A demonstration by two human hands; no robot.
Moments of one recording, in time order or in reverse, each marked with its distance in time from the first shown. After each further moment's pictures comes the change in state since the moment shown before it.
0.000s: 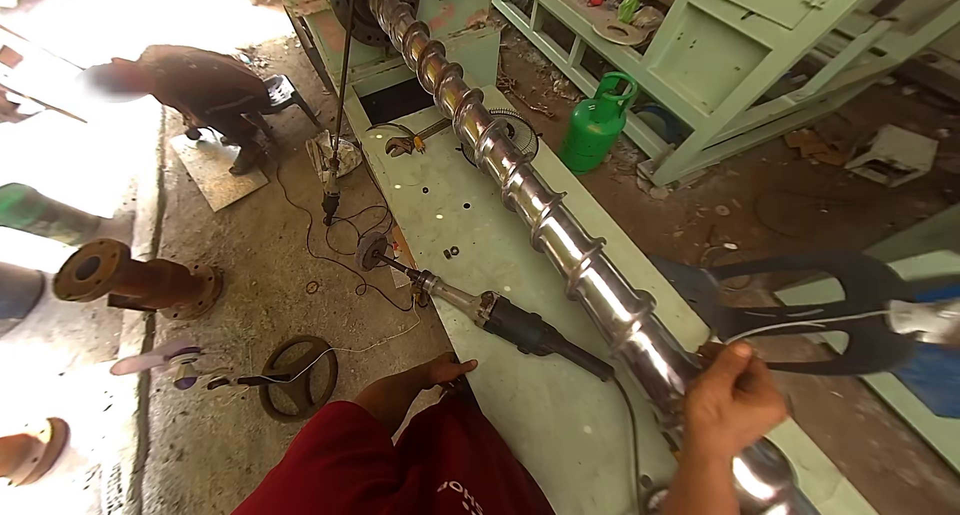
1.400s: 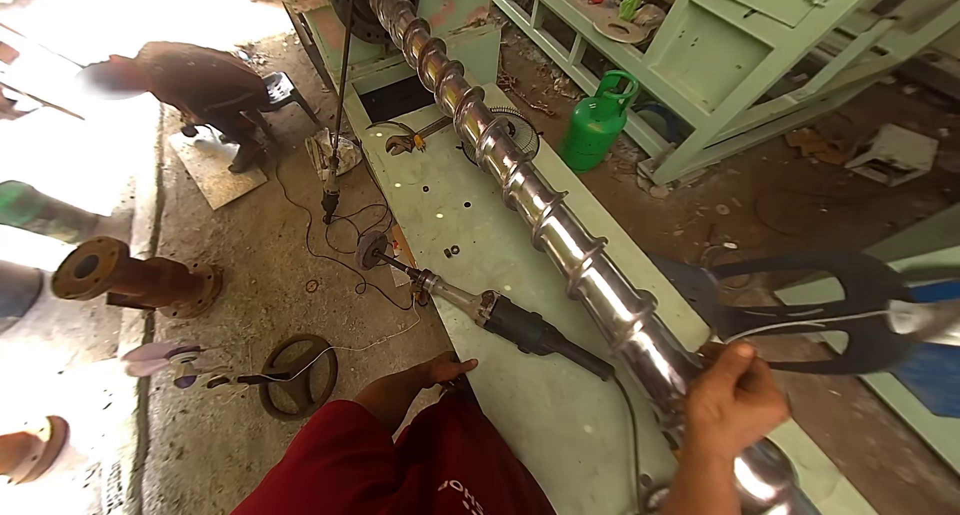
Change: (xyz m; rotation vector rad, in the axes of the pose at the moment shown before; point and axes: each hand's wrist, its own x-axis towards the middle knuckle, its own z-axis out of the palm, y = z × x) left_hand 0.000 -0.001 -0.001 -0.007 0.005 0.000; right_hand 0.000 0.000 0.001 0.010 0.018 0.010
